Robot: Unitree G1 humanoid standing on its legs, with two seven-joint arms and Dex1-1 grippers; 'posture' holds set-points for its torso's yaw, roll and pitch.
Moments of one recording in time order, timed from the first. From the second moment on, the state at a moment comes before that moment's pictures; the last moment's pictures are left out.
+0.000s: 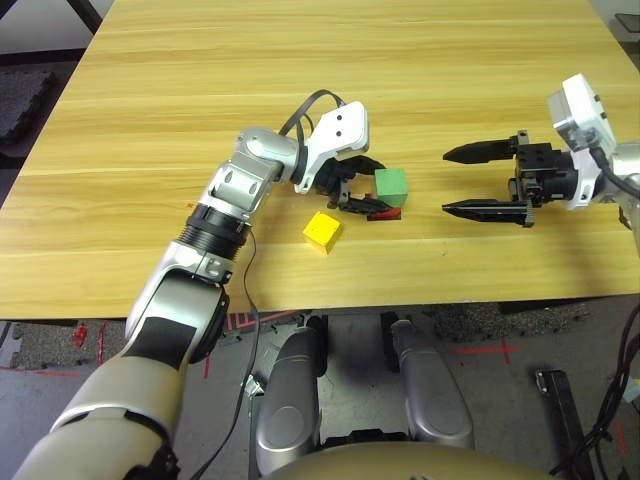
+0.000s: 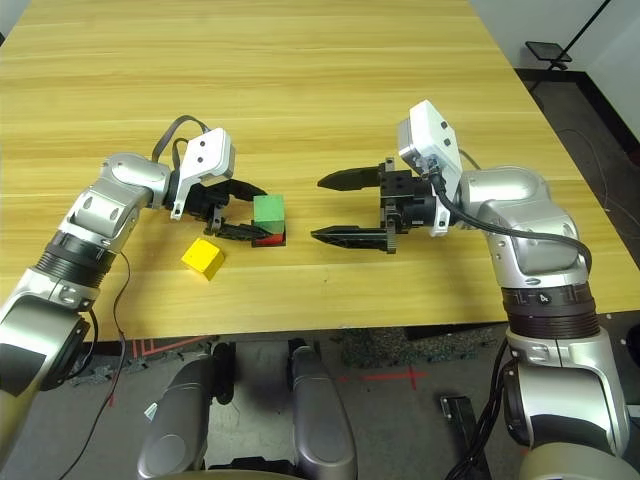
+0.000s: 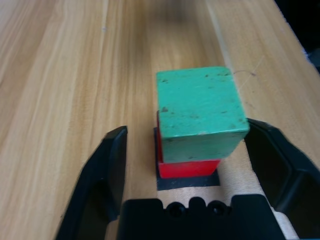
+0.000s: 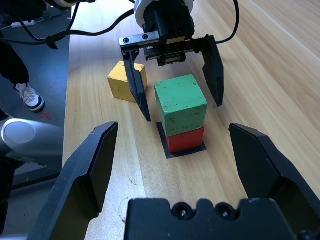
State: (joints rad) left arm -0.94 0.42 -0.31 0.41 -0.12 0.25 -1.29; right arm -0.65 -0.79 0.00 0.00 0.49 0.49 1.37
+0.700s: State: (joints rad) left arm -0.86 0.66 -0.22 0.21 -0.14 0.47 -1.30; right arm -0.67 -0.77 0.02 0.03 0.48 0.46 1.36
